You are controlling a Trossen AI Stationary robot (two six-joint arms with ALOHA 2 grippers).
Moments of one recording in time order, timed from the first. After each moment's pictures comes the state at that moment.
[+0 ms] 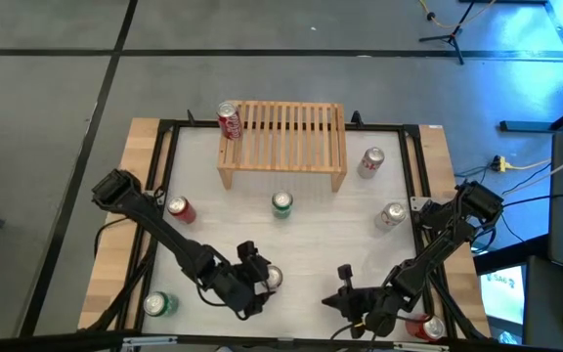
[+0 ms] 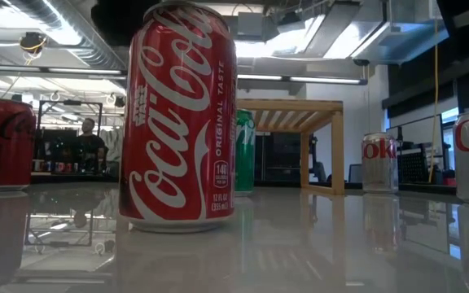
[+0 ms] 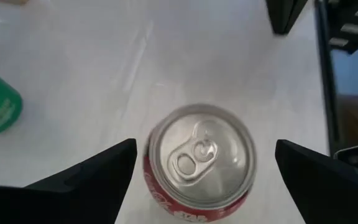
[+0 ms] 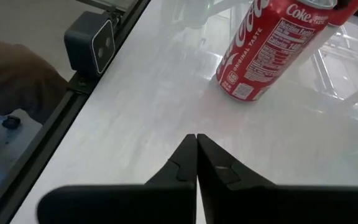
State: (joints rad) left arm -0.62 1.78 1.24 -0.34 -0.53 -0.69; right arm 0.89 1.73 0.92 0.07 0.62 0.28
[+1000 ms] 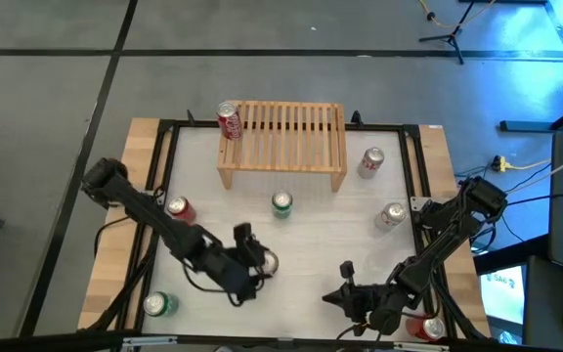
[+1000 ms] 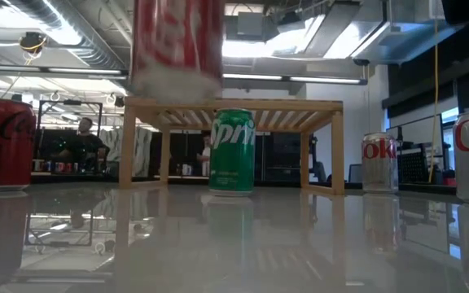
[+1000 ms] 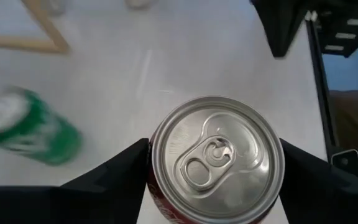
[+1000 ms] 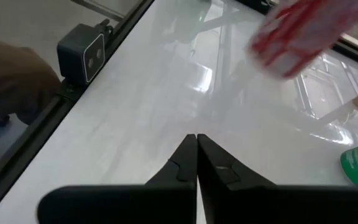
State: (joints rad) left arm -0.56 1.63 1.36 -0.57 -0.51 -0.54; right arm 0.89 1.68 0.92 0.05 0.67 0.15
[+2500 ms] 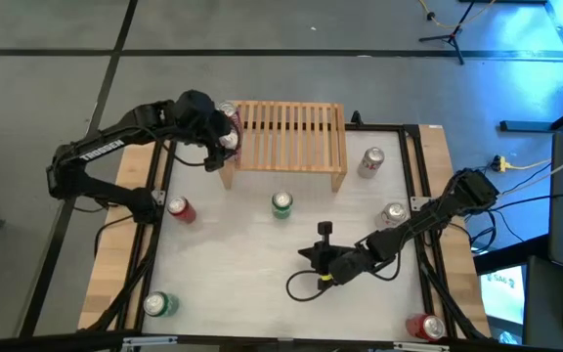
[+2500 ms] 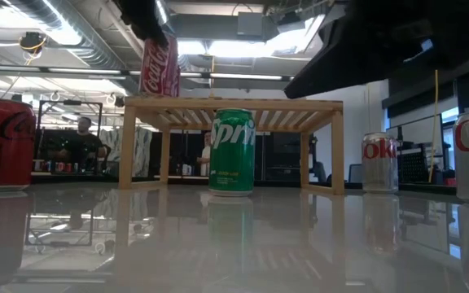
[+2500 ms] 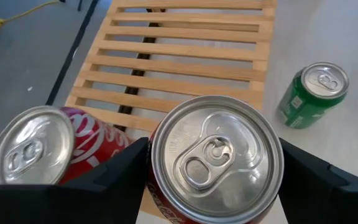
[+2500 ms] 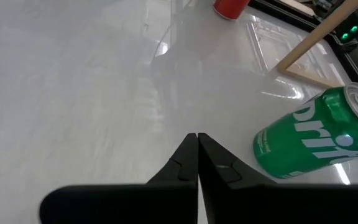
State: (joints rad) left arm 0.46 1.21 1.36 -0.94 -0.03 0.27; right arm 0.53 1.67 0.92 0.06 0.59 0.04
